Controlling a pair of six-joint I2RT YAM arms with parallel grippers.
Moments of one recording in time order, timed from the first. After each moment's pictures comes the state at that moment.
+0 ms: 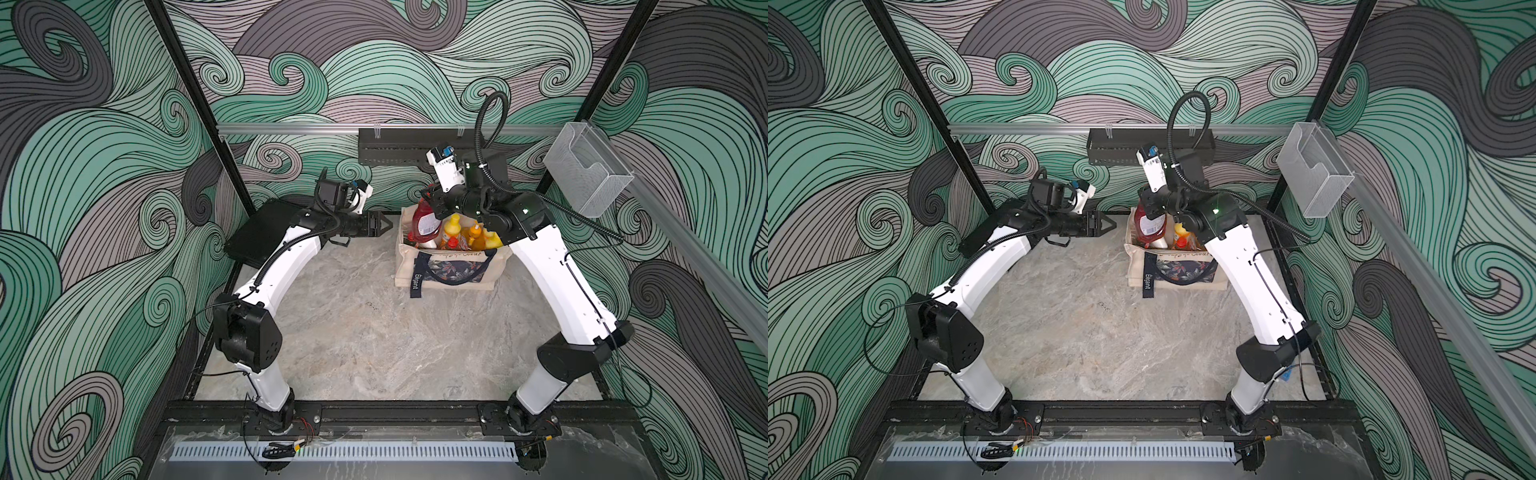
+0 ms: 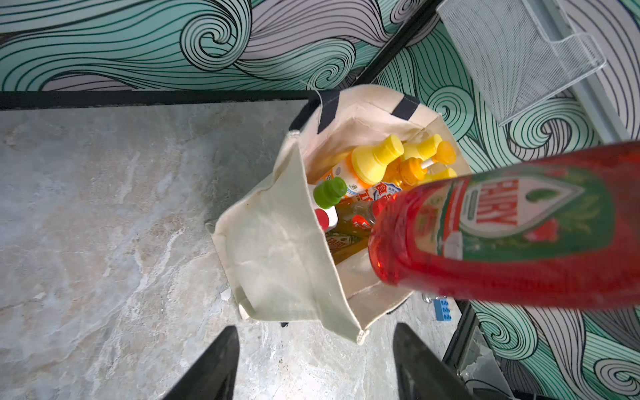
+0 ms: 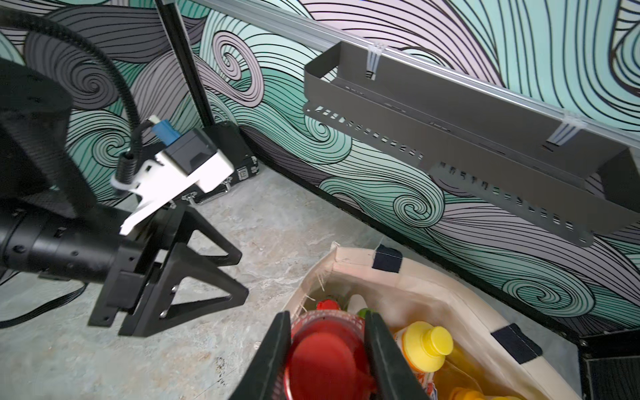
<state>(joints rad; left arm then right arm) -0.37 1.73 1.71 -0.63 0.53 -0.30 0.55 1.71 2.20 -0.92 0.07 -0.12</state>
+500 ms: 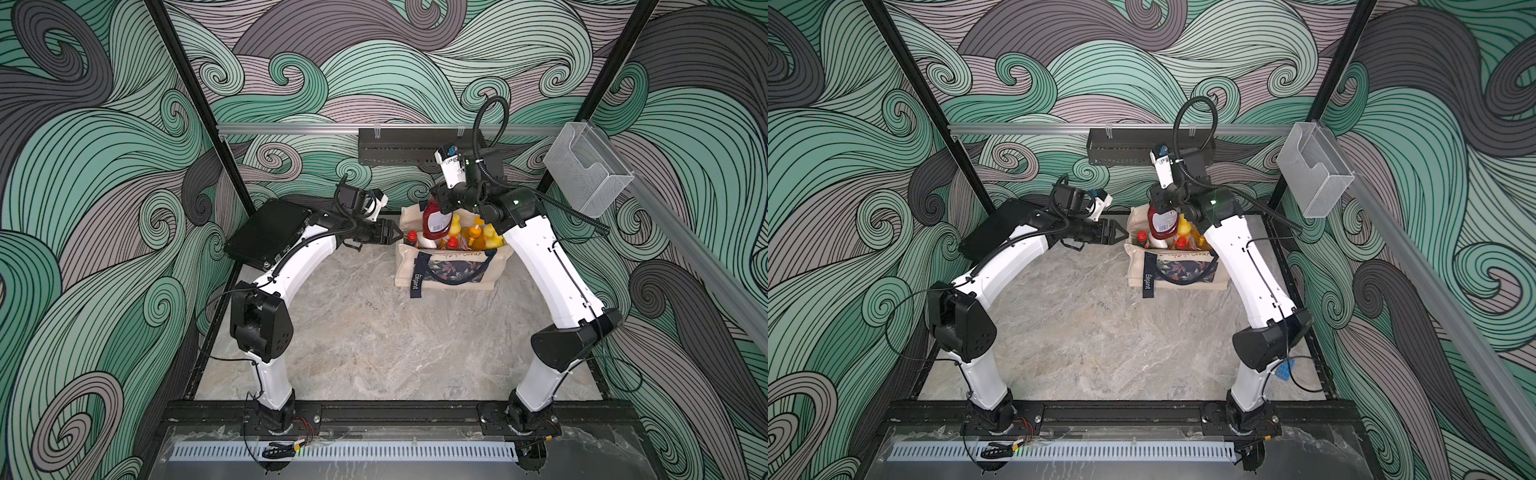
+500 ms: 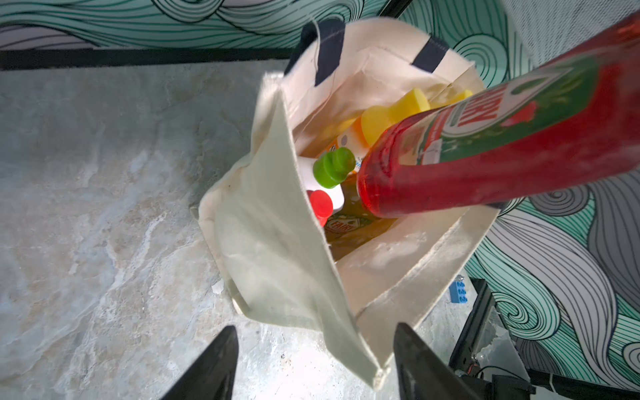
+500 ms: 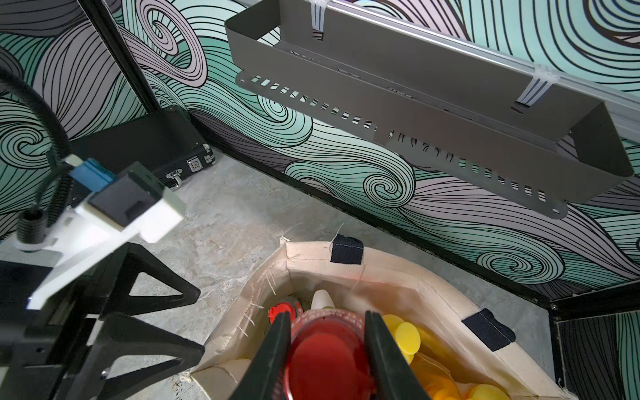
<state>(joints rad) -0.44 1.84 1.76 -0.68 0.48 -0.27 0.47 1.77 2.16 -0.88 0.05 -0.12</state>
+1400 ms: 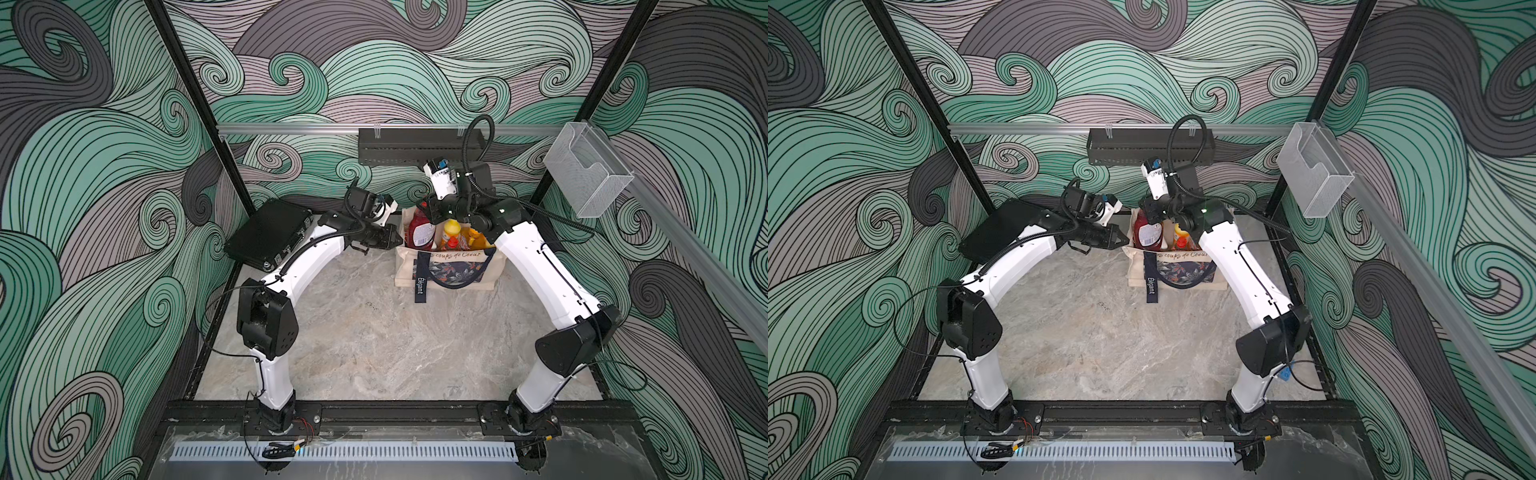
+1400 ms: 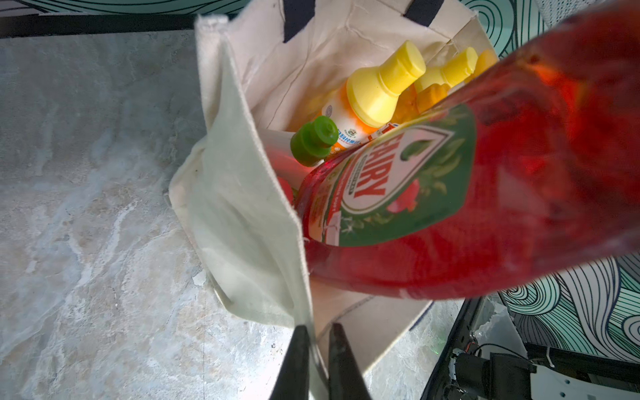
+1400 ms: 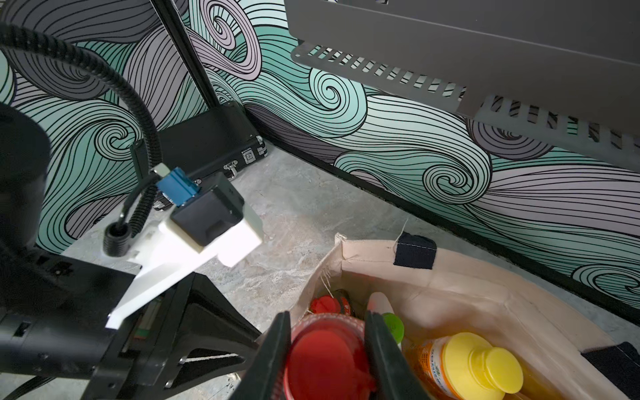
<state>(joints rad) -0.47 1.86 1.79 -0.72 0.48 -0.25 0.48 1.73 1.95 -0.73 -0.12 -0.05</state>
